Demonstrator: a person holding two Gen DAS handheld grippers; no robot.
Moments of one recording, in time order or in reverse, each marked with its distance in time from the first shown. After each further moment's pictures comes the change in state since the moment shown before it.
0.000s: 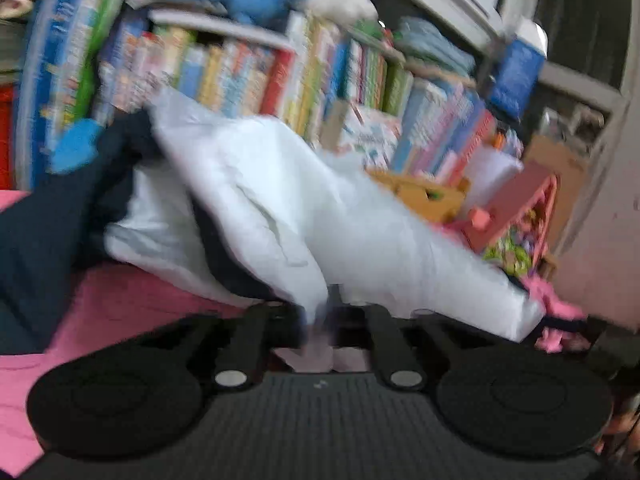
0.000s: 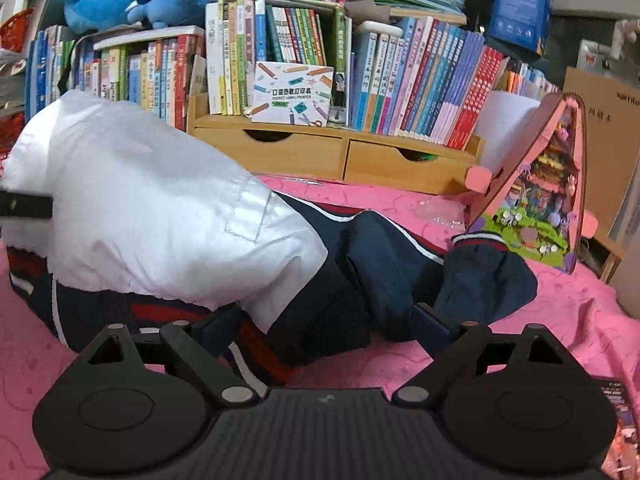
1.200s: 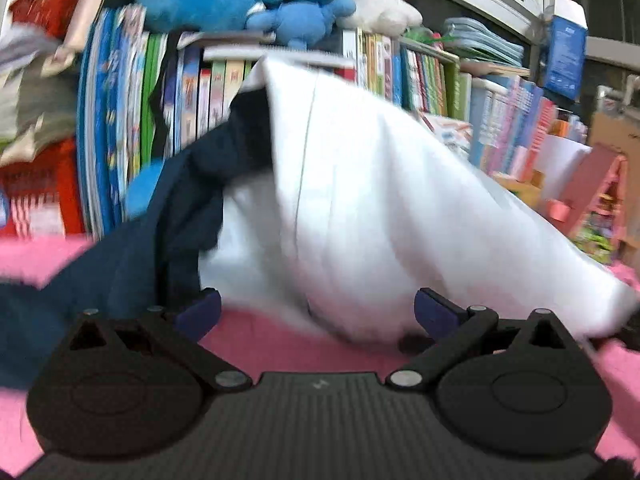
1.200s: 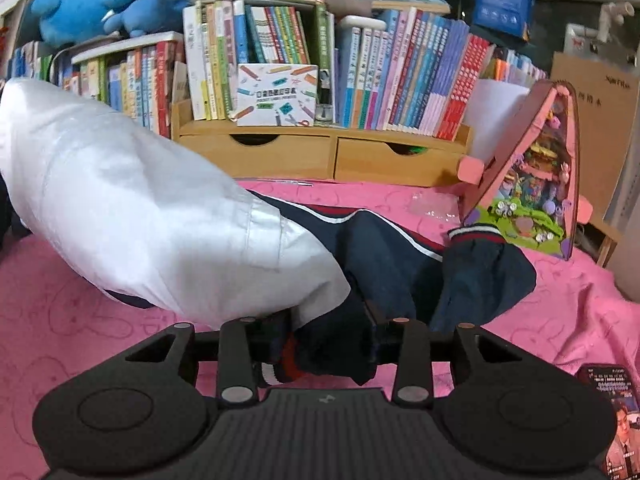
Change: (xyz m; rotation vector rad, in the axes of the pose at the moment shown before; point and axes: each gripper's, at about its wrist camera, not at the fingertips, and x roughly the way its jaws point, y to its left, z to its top) left arm 0.025 0.017 -0.001 0.154 -0.064 0.263; right arm 0.009 0.004 0.008 0.065 0.030 -0.021
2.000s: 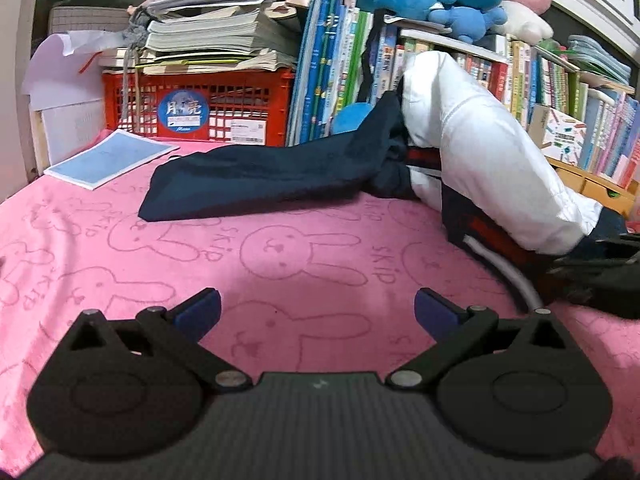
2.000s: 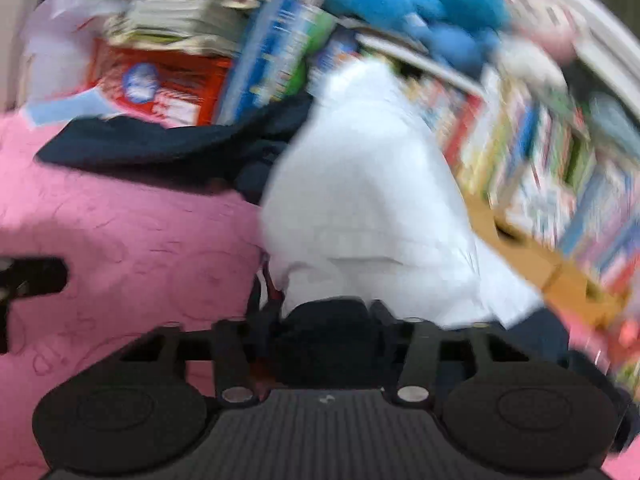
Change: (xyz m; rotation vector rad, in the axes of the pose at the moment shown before) left arm -0.133 0.057 -0.098 -0.190 0.080 0.295; right arm -0.029 0.236 0.005 -0.379 -0.061 0.240
